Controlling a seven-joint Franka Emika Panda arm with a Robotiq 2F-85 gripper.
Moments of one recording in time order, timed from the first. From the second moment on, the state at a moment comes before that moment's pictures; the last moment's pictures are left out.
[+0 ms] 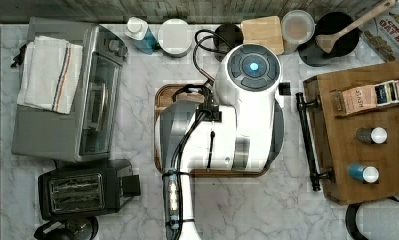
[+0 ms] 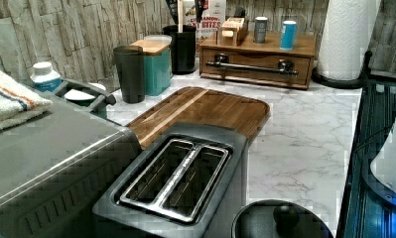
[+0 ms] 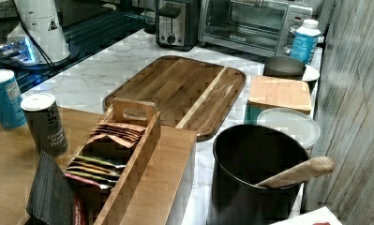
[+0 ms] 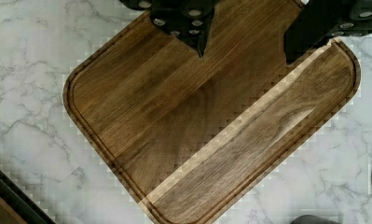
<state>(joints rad) -0.01 0.06 -0.04 -1.86 0.03 0.25 -0.11</state>
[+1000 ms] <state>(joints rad) -0.01 -0.05 -0.05 -2.12 0.02 0.46 -0.51</state>
